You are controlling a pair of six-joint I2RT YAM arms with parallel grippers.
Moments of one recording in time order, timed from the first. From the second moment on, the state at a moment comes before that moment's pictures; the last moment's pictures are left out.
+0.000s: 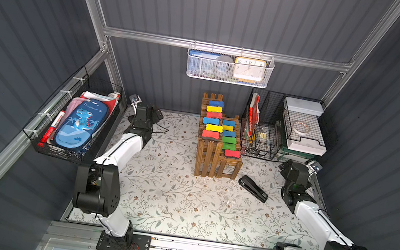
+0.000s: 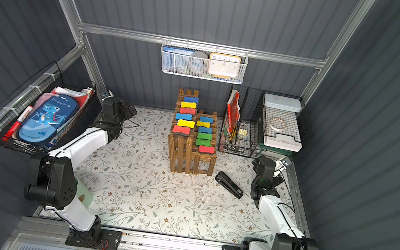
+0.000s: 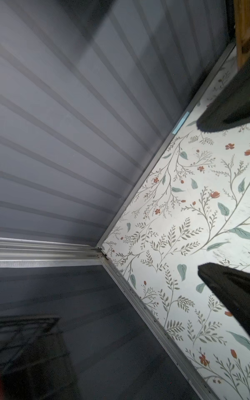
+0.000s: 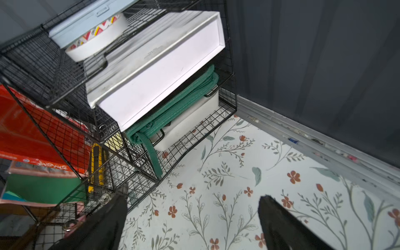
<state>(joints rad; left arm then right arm) -0.10 1.63 1.27 -0.03 -0.29 -0.47 -0.03 1.16 0.54 0.18 0.48 0.66</state>
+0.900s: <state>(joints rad) -0.28 1.32 1.23 -0.16 0.21 -0.61 0.21 1.38 0.79 -0.11 -0.13 0.65</state>
